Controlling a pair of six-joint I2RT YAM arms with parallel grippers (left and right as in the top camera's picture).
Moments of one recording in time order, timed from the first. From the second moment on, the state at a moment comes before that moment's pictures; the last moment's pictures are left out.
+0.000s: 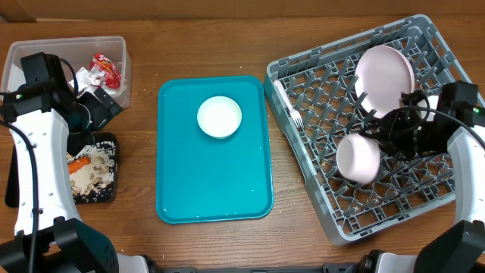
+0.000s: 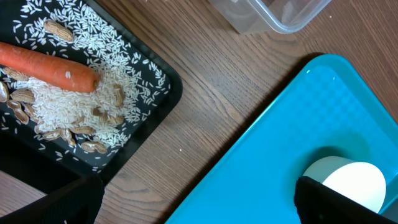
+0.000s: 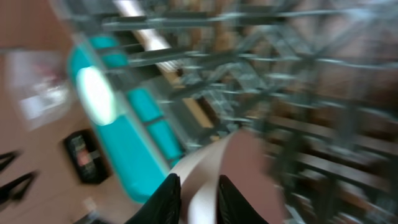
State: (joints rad) left arm 0.33 1.61 1.48 -1.14 0.08 -0.50; right arm -0.35 1.52 1.23 -1.18 -0.63 0.16
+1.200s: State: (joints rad) left arm 0.33 1.61 1.48 -1.14 0.08 -0.50; right arm 0.71 1.83 1.48 -0.62 -0.23 0.26
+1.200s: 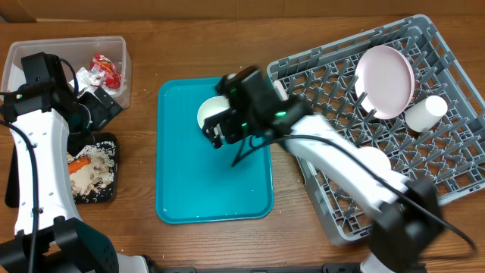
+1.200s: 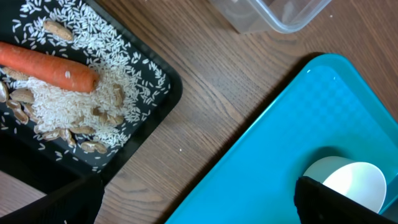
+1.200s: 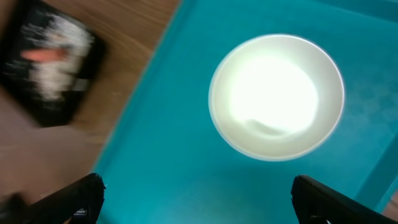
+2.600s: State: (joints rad) left arm 0.33 1.61 1.48 -1.14 0.08 -0.50; right arm 0.80 2.09 1.72 -0.75 -0.09 0.17
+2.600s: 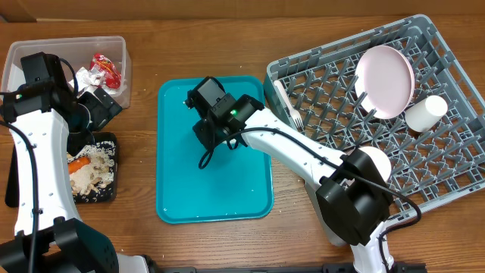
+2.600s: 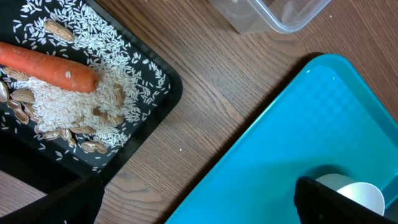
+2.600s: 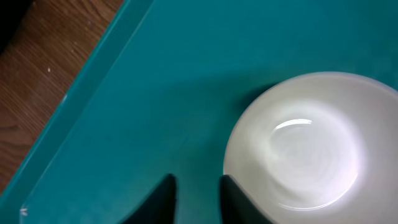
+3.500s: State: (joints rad) left arm 0.33 1.61 1.48 -1.14 0.08 -0.50; right arm 0.80 2.09 1.58 -0.68 -0.08 0.17
